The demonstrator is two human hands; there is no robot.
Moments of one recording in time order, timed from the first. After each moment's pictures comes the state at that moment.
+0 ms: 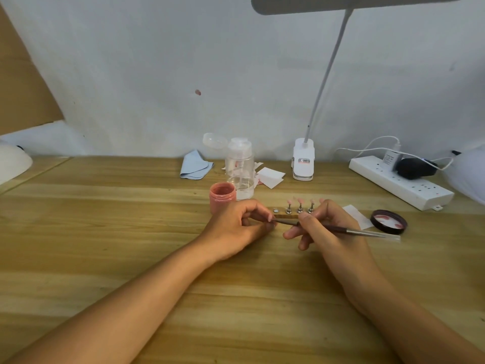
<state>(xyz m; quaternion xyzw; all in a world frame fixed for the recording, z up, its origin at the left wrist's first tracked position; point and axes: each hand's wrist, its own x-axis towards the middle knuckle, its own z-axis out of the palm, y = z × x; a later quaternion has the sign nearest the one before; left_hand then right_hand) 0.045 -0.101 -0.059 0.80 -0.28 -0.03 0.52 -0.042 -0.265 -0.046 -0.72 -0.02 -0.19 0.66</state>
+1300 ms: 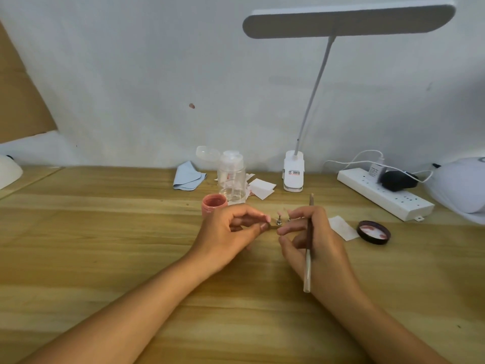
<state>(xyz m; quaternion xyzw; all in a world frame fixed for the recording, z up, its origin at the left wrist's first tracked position) 0.031 -0.105 -0.049 0.74 -0.28 0.03 0.61 -0.034 -0.266 -0.062 -0.82 -0.05 -0.27 0.50</state>
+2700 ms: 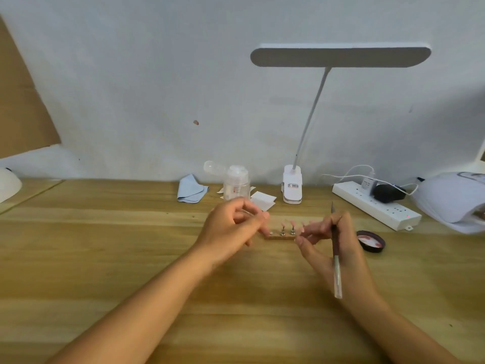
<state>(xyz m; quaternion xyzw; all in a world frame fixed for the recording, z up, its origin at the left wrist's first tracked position) 0.033 -0.087 -0.017 0.77 -0.24 0.00 0.60 -0.043 -0.272 -0.047 -0.80 -0.09 -0.36 0.47</state>
